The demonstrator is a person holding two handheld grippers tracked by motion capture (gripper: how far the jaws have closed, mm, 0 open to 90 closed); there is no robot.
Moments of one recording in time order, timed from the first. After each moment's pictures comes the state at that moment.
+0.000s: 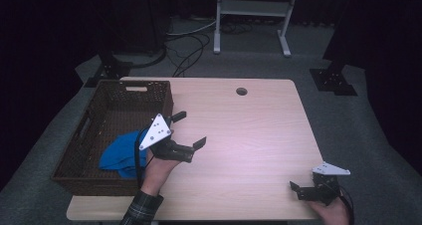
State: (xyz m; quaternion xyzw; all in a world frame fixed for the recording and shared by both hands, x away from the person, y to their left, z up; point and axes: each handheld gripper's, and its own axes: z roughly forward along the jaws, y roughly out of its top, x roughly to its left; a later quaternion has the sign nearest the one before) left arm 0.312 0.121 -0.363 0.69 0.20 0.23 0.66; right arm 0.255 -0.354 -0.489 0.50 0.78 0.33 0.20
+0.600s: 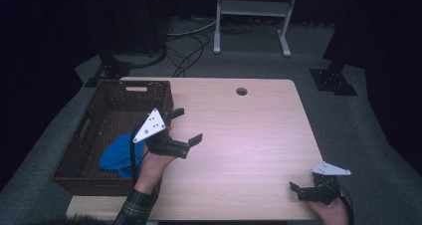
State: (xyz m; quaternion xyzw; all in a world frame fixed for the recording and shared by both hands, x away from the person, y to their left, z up) left arm 0.322 0.132 -0.356 0.69 0.20 0.21 0.66; right arm 0.254 -0.355 -0.489 0.49 0.78 0.33 0.20
